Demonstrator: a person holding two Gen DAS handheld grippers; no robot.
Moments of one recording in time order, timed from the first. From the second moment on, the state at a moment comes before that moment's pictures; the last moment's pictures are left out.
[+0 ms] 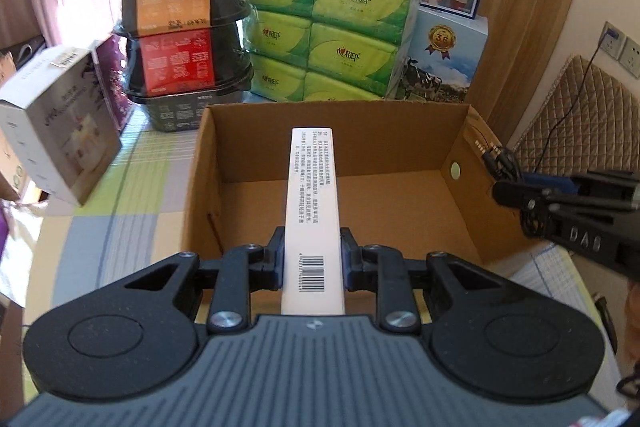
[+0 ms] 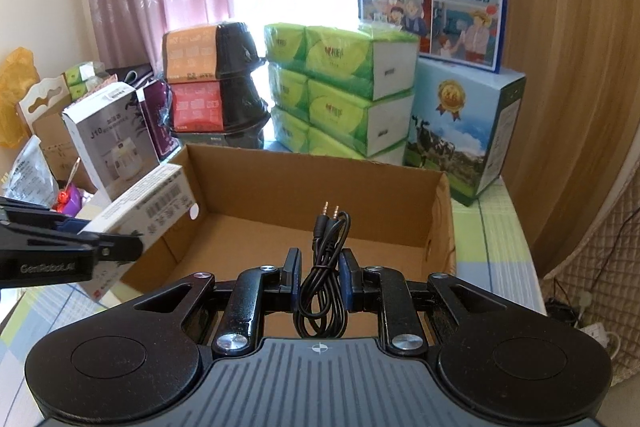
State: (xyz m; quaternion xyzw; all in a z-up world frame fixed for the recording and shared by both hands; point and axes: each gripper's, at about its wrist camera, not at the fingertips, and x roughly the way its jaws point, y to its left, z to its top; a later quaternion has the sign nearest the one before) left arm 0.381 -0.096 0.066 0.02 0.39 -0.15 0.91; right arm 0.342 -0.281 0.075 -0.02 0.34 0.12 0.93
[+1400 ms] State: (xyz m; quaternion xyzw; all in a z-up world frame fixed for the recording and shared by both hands) left arm 0.303 -0.063 0.079 -0.04 0.38 -0.13 0.92; right arm 0.273 -0.295 0.097 0.05 0.32 0.11 0.94
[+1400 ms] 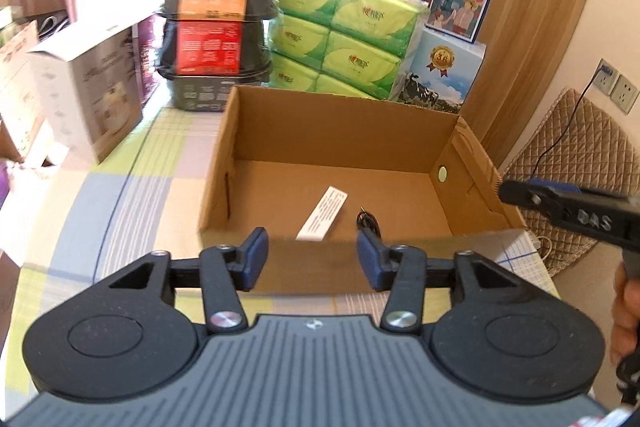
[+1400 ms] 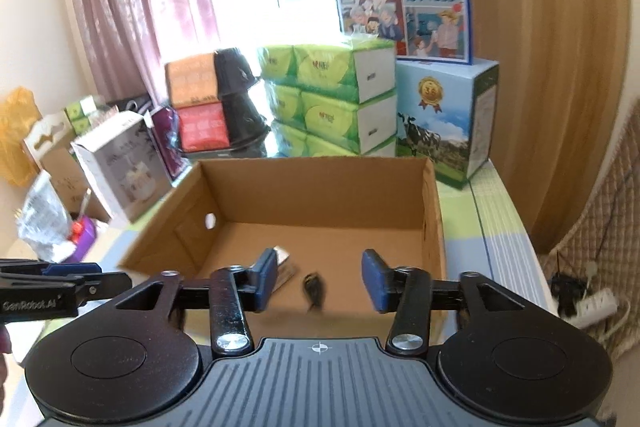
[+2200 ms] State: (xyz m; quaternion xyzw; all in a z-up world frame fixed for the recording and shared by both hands) left arm 0.104 -0.015 0.050 -0.07 0.39 -0.06 0.91; right arm 0.046 -0.335 0.075 0.13 0.35 0.05 0.93
